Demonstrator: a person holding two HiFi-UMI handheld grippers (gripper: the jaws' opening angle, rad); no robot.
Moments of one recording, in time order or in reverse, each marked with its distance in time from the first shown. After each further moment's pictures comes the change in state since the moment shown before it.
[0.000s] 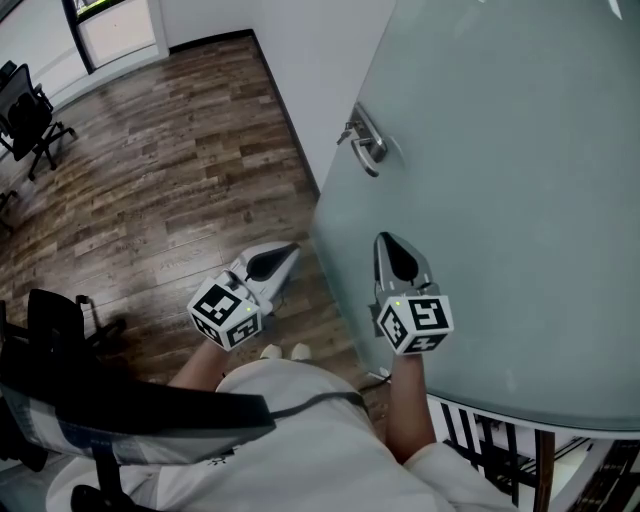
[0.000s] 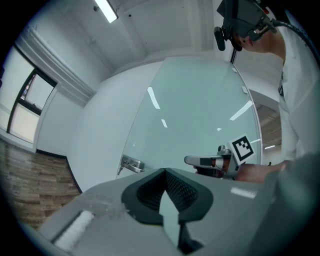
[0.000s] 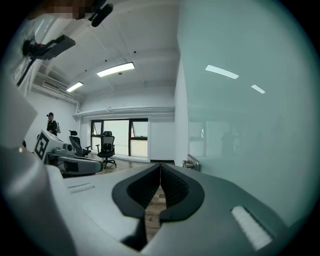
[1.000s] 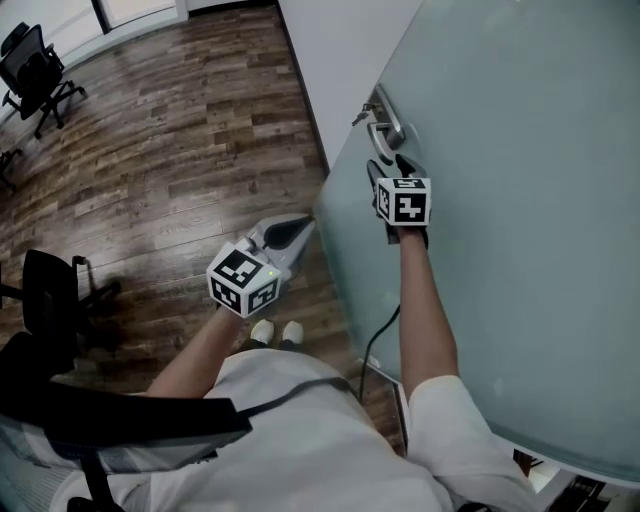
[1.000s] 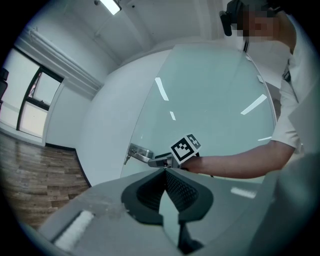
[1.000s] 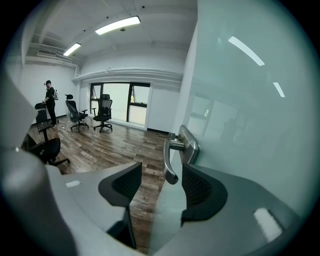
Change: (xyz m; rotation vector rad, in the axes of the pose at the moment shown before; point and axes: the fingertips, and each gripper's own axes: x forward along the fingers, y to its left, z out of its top) left arm 0.047 0.030 -0.032 -0.046 0.084 0.100; right arm 0.194 -0.104 -0.076 -0.186 0.384 -0.025
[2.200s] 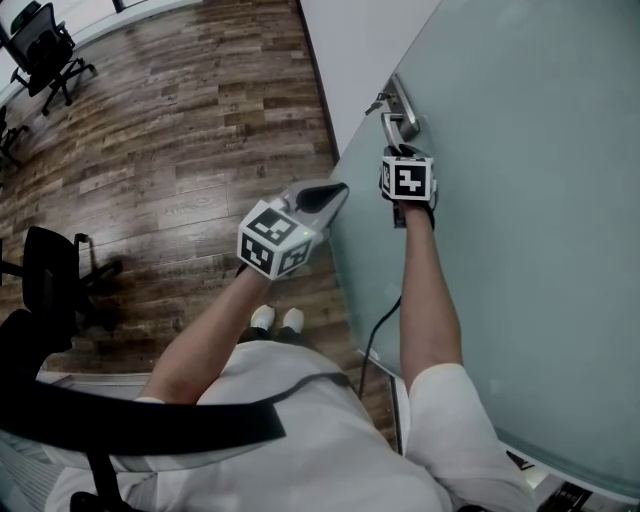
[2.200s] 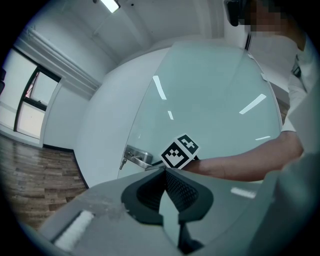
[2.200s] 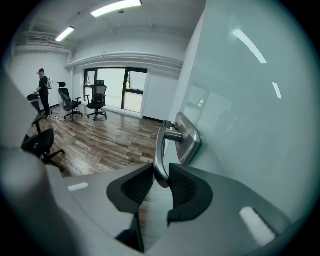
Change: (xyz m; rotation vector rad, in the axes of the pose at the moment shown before) left arm 0.047 0.011 0.013 0.004 0.006 -0.006; right arm 0.029 -0.007 -0.014 -0.025 0.167 -0.087
